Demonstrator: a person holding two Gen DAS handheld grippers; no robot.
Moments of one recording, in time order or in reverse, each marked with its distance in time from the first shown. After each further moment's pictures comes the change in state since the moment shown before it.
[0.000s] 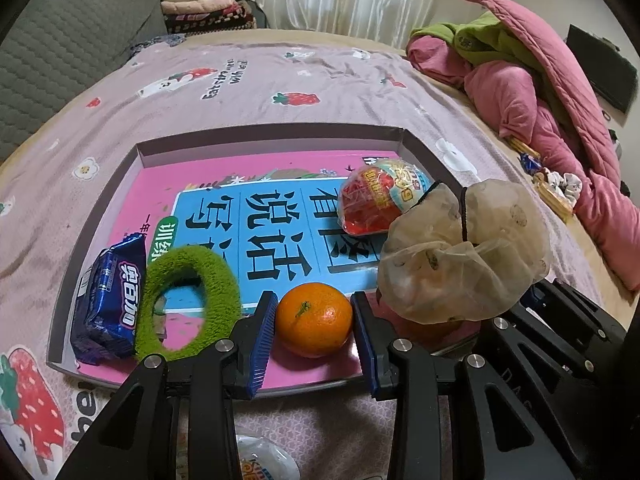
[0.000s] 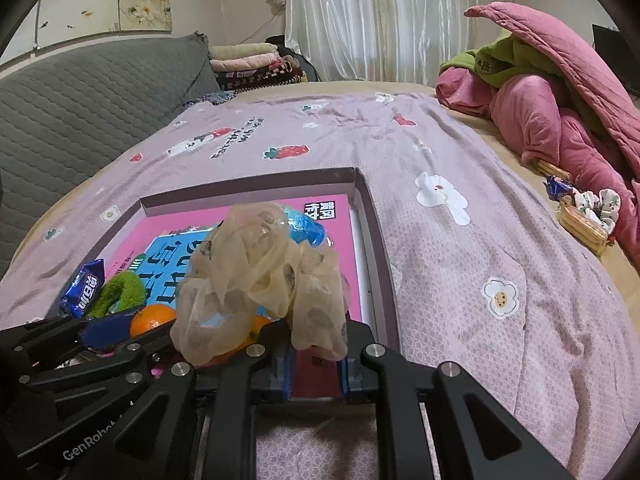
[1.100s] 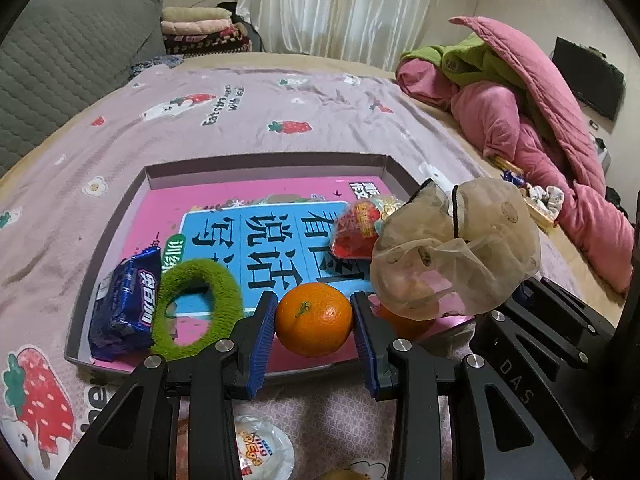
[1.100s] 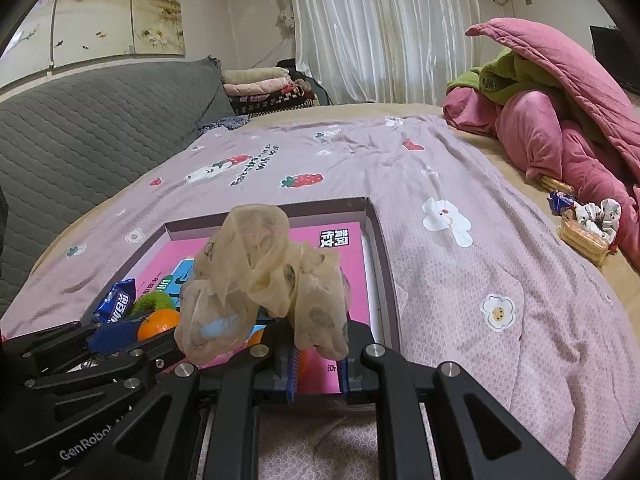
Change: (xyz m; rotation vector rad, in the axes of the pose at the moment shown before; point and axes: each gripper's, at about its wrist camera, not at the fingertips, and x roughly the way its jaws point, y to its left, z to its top) left arm -0.030 -0.002 -0.007 0.010 -0.086 -0.027; right arm -0.024 0.000 0.004 0.012 -0.086 0.062
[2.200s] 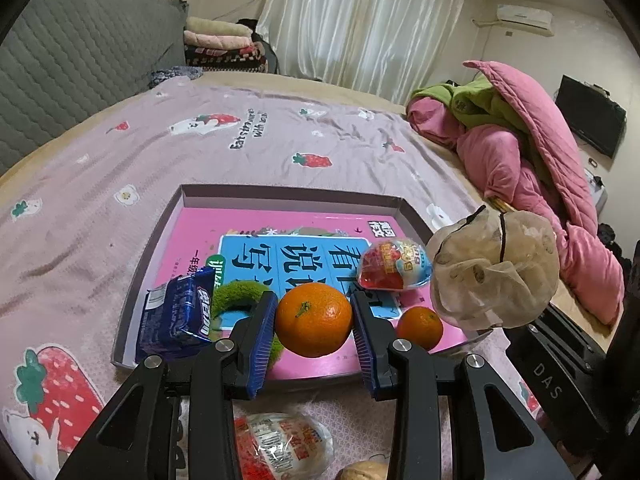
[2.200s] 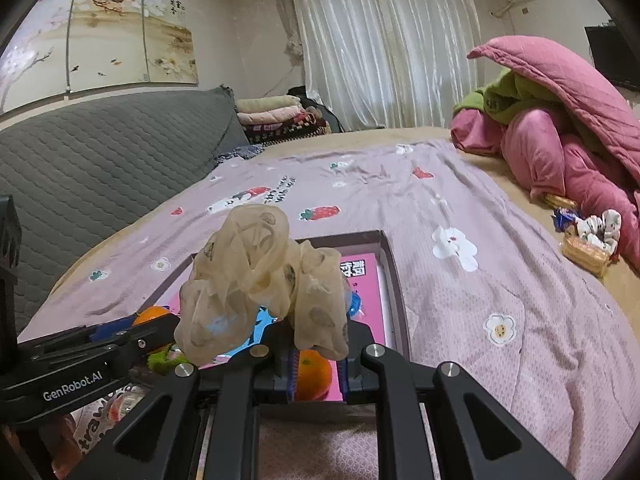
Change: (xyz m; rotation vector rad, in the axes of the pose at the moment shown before) left arm -0.035 0.034 0.005 -0.087 -0.097 -0.023; right arm -0.030 0.003 0.006 0.030 -0.101 0.061
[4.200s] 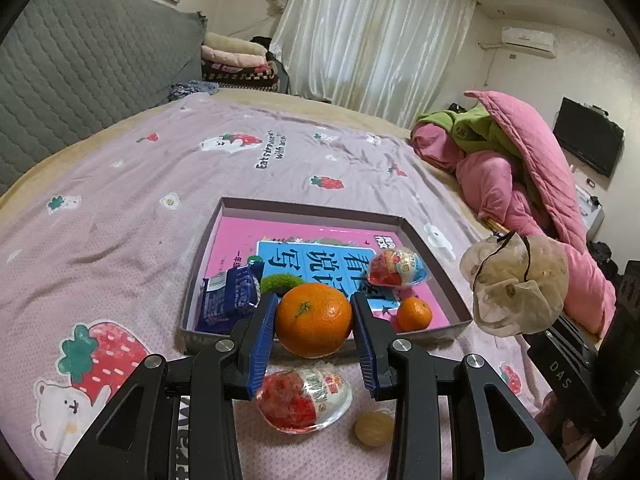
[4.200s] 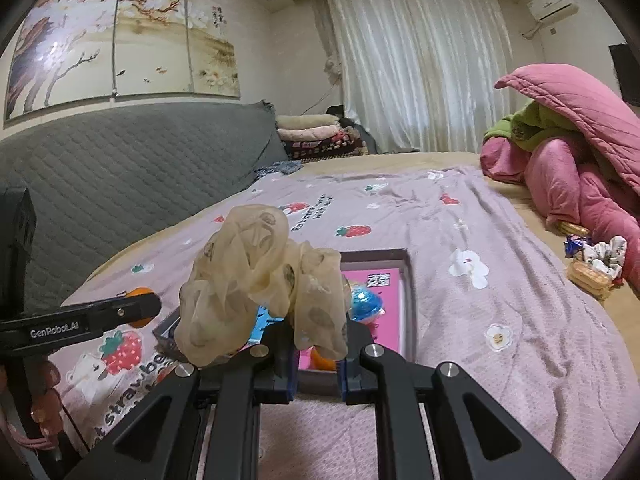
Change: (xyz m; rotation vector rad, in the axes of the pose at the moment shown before) left arm -0.075 0.023 -0.015 -0.038 -0.081 0.007; right arm -0.057 0.005 -0.005 -0.076 -0.087 0.114
